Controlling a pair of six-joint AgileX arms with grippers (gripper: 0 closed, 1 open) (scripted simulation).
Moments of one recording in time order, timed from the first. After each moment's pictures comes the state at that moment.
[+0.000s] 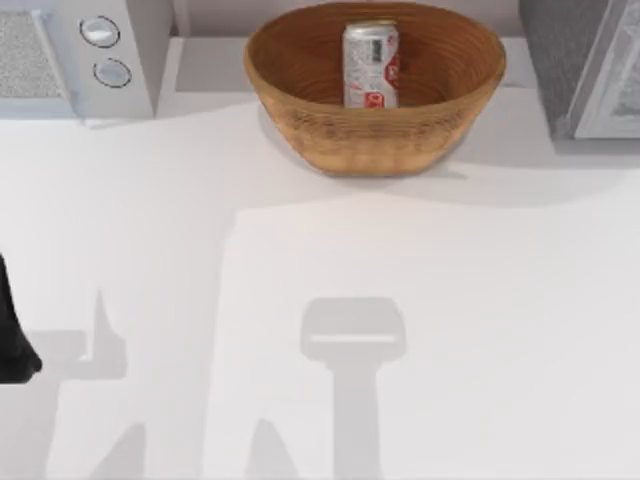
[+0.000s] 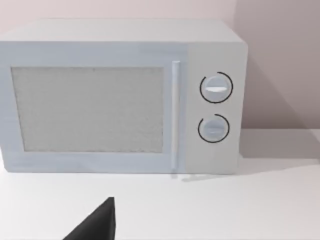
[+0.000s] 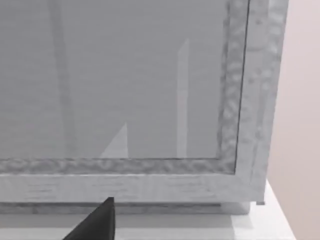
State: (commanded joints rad) left arm 0.00 0.00 0.00 0.00 0.00 0.00; right arm -0.98 1.49 0.35 1.16 -0.97 0.03
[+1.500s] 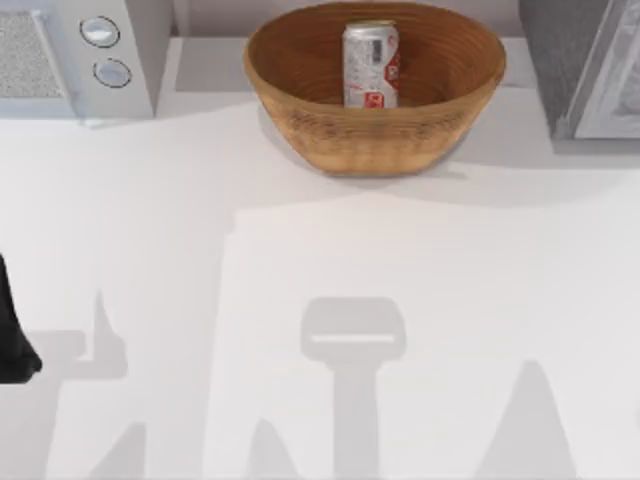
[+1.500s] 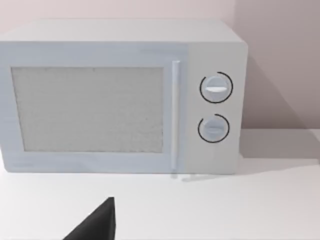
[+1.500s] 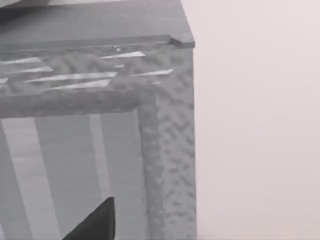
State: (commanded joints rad) left arm 0.00 0.00 0.00 0.00 0.00 0.00; right arm -1.06 1.43 1.41 -0.02 -1.05 0.03
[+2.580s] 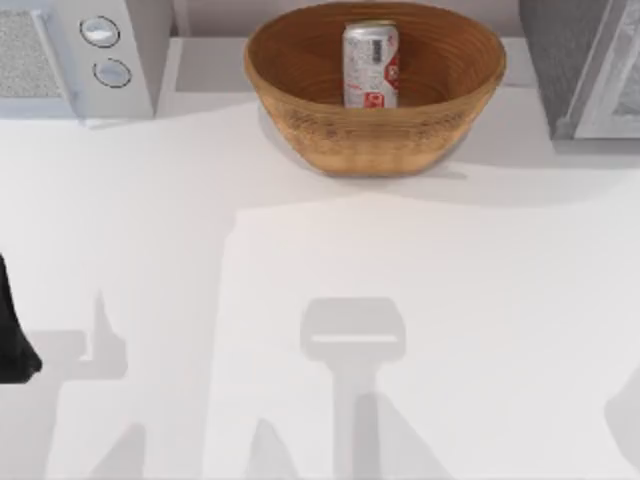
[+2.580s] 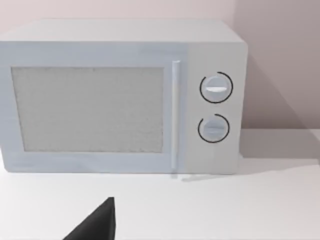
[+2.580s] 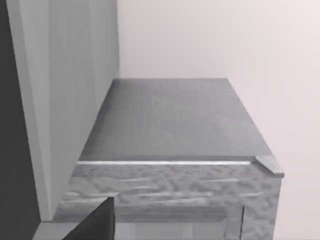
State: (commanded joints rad) left arm 0.00 0.00 0.00 0.00 0.00 0.00; right arm -0.90 1.35 1.76 -0.39 -0.88 0.03
